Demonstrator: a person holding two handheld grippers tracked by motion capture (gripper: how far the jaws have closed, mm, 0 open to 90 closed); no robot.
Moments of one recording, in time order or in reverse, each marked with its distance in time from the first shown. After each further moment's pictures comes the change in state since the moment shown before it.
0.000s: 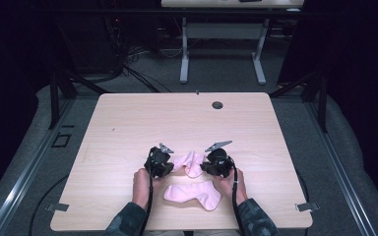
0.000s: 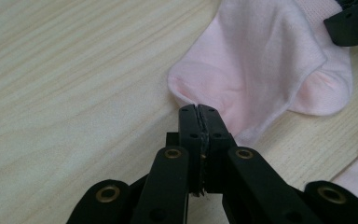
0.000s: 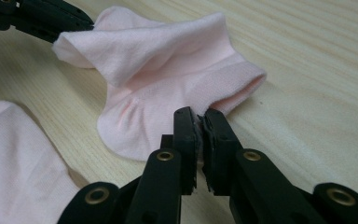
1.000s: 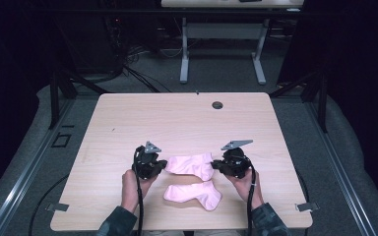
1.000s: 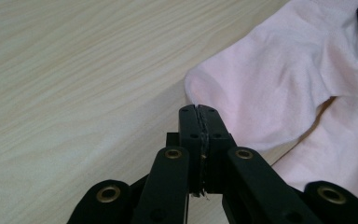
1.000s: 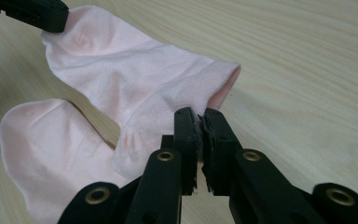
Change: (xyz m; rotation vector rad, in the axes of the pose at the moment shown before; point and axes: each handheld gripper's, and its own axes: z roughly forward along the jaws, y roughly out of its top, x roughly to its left) left arm 0.007 -0.007 -0.052 -0.124 -0.040 -0.020; right arm -0.006 -0.009 -0.061 -0.087 0.023 0.017
